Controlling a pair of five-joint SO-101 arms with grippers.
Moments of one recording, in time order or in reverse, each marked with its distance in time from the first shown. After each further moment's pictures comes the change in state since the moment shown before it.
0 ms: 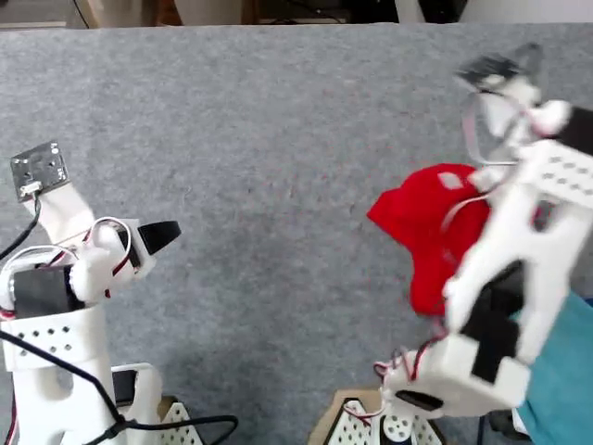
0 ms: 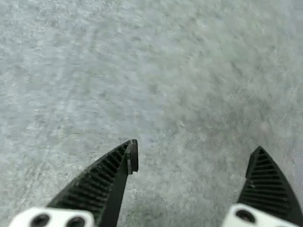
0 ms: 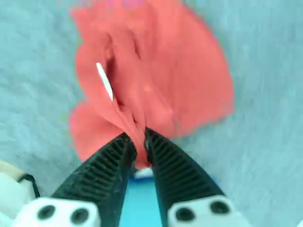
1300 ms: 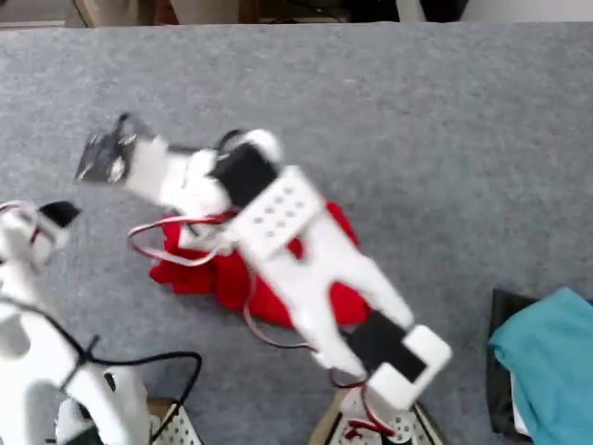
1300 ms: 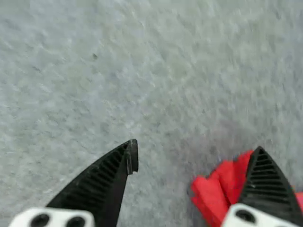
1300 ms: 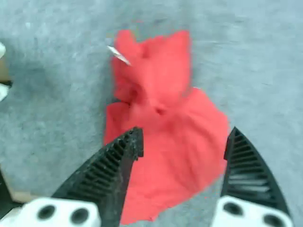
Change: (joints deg) left arm -21.8 17.7 -6.8 -6.4 2.9; right arm -63.1 8.5 -11.8 -0.2 -17.8
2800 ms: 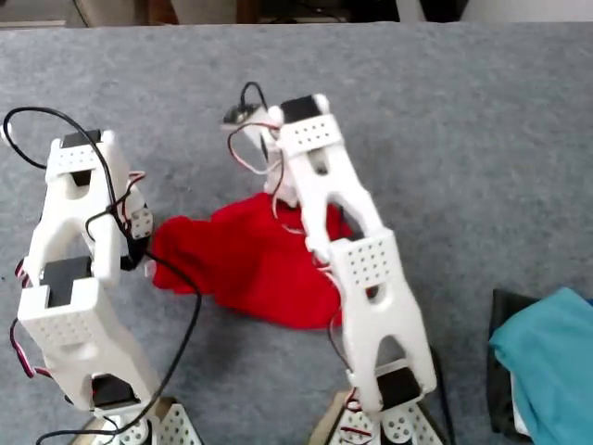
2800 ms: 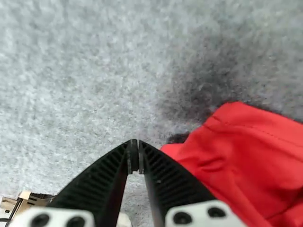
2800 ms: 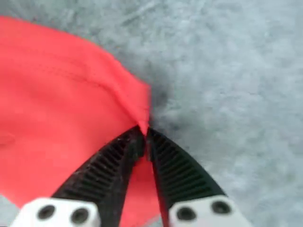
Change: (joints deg) left arm 21.6 57.1 -27.5 10.8 1.9; right arm 25.3 52.3 -28.0 -0.4 0.0
